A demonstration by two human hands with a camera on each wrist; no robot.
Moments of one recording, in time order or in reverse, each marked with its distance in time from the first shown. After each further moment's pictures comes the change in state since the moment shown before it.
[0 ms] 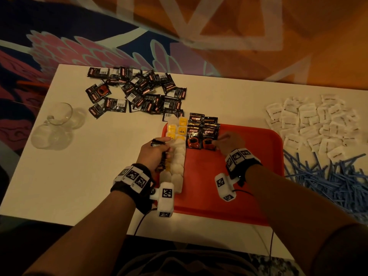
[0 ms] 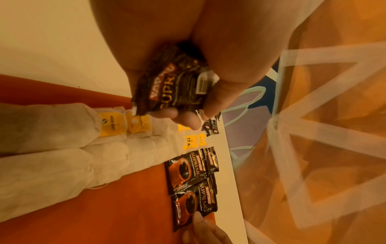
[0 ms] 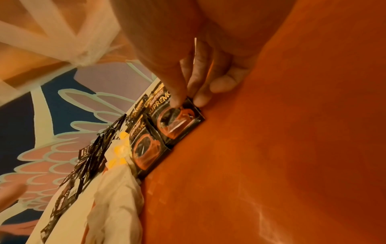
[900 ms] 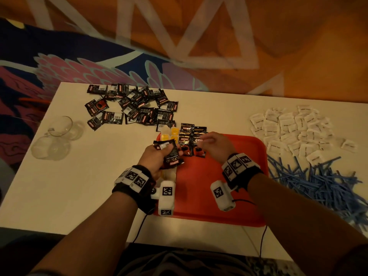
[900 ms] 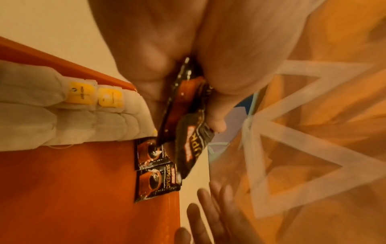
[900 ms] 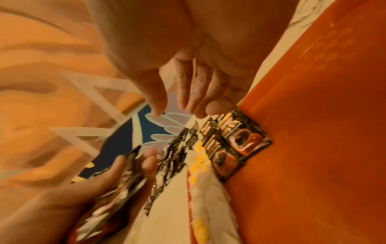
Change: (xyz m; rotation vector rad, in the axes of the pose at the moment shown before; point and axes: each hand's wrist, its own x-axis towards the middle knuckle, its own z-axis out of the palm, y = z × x) left_hand -0.032 0.019 0.031 -0.166 -0.145 -0.019; right_hand -0.061 -0.025 -0.037 0.116 -0.163 -0.360
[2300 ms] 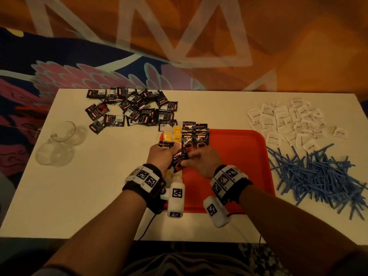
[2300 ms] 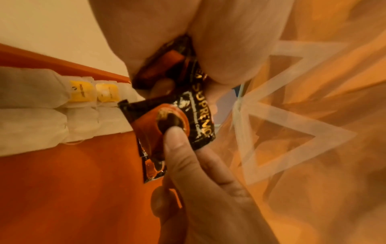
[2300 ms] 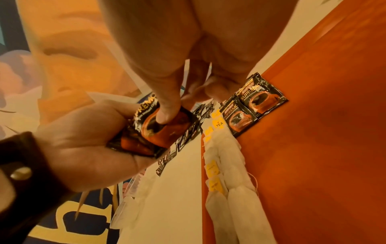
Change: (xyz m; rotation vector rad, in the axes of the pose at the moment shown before) left_hand -0.003 -0.002 -0.008 0.265 0.102 0.117; right_hand -0.055 -0.015 0.057 -0.144 -0.095 -0.087
